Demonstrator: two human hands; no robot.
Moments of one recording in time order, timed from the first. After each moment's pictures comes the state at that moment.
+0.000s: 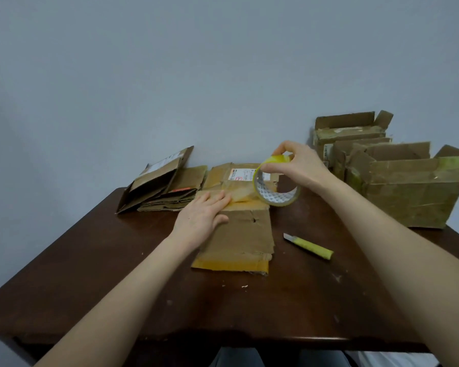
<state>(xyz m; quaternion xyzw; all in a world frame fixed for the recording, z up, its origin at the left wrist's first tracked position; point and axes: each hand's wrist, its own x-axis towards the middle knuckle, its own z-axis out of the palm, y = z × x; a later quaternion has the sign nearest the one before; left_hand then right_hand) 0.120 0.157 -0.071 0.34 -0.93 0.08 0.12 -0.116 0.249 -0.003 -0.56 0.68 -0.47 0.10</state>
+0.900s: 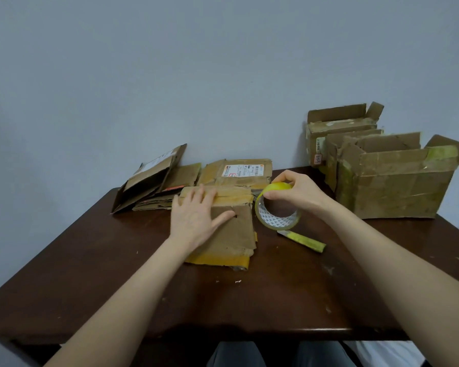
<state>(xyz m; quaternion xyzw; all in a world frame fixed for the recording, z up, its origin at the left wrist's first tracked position) 0.106 0.170 -0.081 0.45 -0.87 0.14 0.14 -0.133 0.257 -0.071 -0.53 0.68 -0.47 0.20</state>
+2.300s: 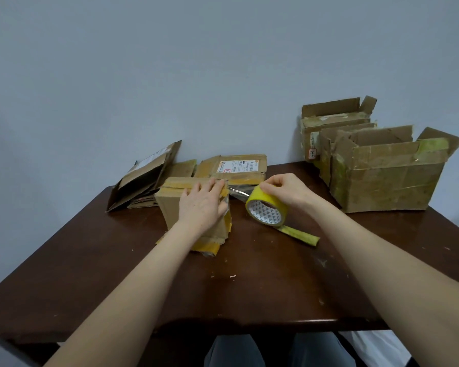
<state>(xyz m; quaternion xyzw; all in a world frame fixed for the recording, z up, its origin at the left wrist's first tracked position) 0.076 0.165 -0.073 0.43 -0.89 0.12 0.11 -0.129 0.245 -0.079 -0.52 0.71 -0.42 0.20</state>
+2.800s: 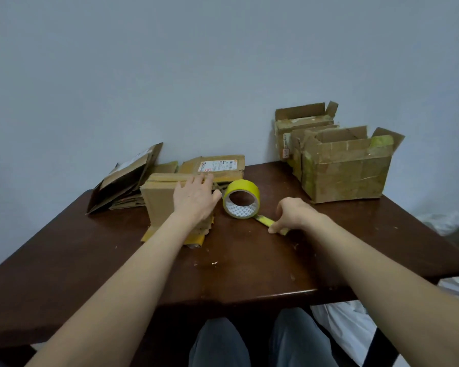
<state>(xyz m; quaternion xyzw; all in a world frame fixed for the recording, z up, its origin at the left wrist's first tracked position) 0.056 0.189 -0.066 0.44 -0.88 0.10 0.13 -0.136 0.316 -0.103 -0.47 0.86 -0.12 0.16</state>
